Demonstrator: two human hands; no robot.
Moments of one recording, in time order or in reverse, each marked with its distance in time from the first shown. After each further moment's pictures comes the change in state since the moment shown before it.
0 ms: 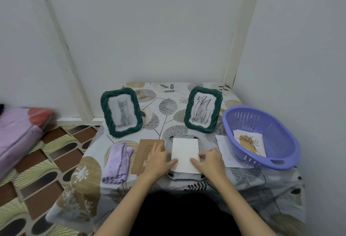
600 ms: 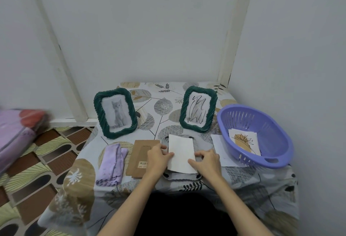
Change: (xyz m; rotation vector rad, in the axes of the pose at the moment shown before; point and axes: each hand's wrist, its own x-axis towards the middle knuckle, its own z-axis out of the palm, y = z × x) left_hand -0.001 0.026 -0.004 -0.559 0.230 -0.216; right_hand -0.001 0.005 -0.001 0.111 0.019 0.047
